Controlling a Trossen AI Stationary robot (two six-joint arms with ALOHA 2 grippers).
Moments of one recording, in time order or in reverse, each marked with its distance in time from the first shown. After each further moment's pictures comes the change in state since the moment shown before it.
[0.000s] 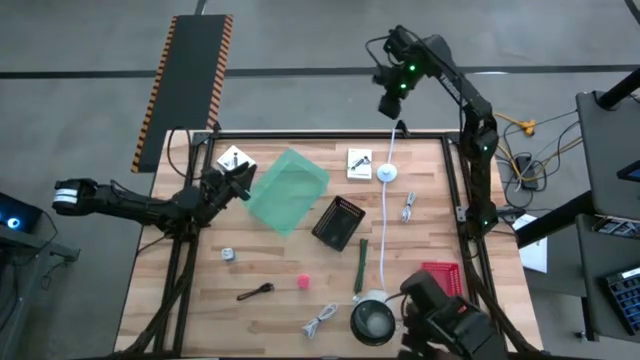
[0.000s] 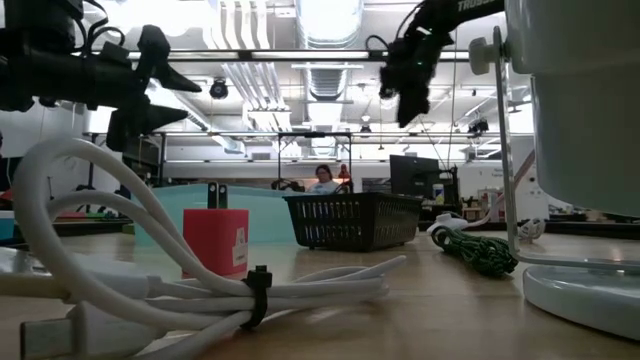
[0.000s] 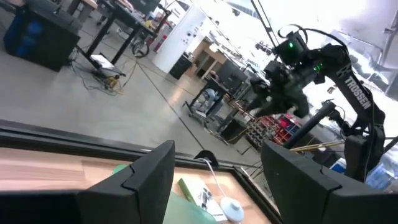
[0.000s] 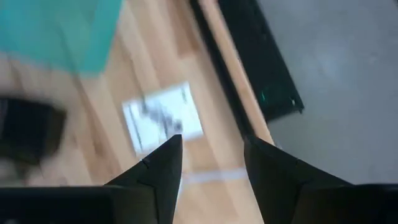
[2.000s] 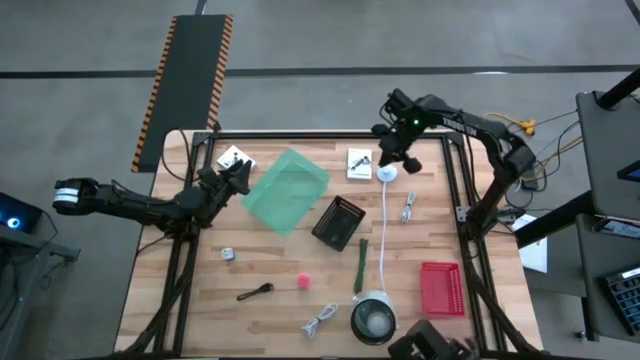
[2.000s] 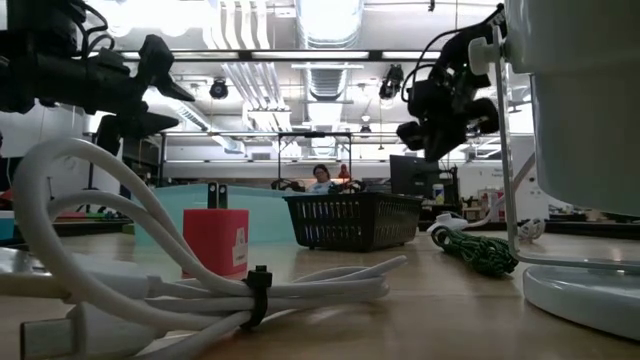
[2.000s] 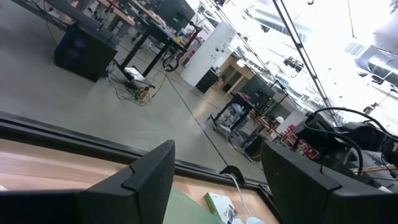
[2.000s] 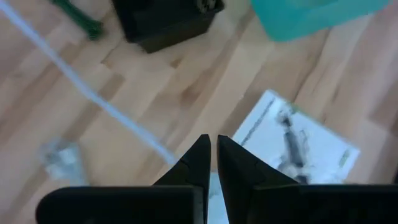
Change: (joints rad) left arm 0.000 0.020 -0.004 -0.003 -0.139 -0.028; right arm 0.070 -0.375 -1.027 0.507 -0.338 -0.850
